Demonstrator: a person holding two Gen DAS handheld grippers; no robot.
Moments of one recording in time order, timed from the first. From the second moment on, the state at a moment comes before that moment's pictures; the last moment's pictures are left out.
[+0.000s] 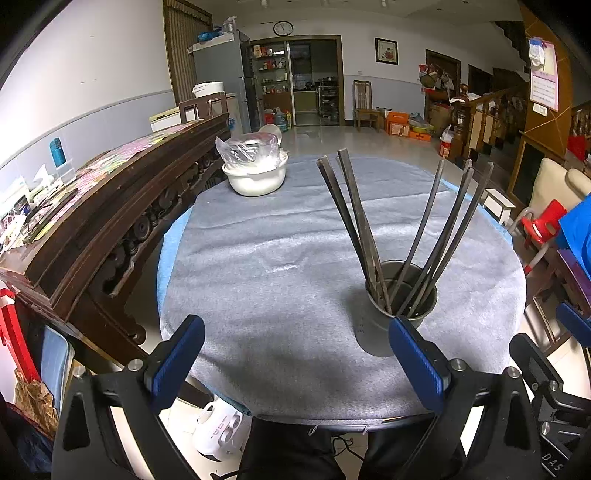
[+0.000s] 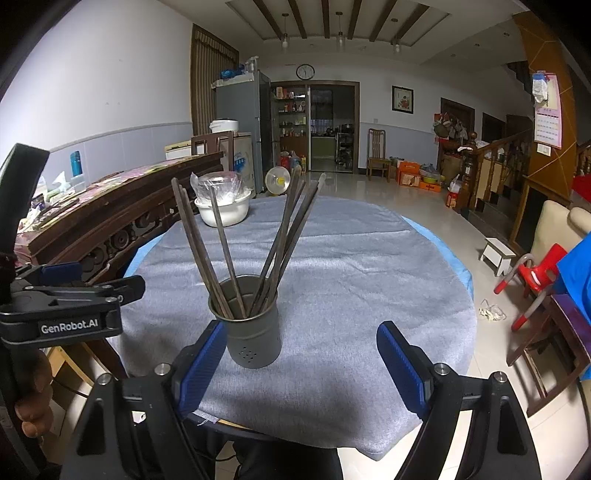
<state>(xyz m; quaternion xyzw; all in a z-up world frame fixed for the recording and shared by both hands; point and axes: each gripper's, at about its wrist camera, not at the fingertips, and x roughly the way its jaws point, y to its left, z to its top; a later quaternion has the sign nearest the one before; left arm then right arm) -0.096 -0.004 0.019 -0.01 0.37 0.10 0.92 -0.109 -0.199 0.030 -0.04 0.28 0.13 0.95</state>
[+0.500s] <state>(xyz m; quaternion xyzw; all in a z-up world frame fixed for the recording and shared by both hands) -0.095 -0.008 0.019 -0.01 0.37 0.09 0.93 -0.105 -0.199 0.028 -0.04 0.28 0.13 0.95</state>
